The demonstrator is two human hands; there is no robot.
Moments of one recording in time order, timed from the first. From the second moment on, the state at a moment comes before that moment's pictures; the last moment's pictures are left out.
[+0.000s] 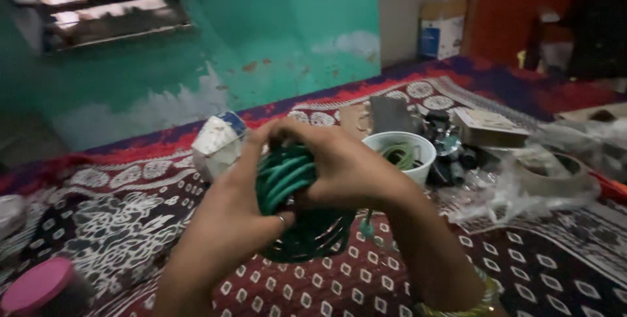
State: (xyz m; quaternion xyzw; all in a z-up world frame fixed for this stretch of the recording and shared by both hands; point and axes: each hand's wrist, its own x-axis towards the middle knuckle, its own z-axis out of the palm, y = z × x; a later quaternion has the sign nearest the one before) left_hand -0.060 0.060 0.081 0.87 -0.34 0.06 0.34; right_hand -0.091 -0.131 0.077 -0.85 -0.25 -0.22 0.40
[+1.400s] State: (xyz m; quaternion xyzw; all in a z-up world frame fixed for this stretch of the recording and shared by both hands) left_hand -0.026 0.030 0.053 0.52 -0.24 0.08 0.81; right_hand -0.046 -0.111 0.050 -0.43 -0.14 -0.37 0.81
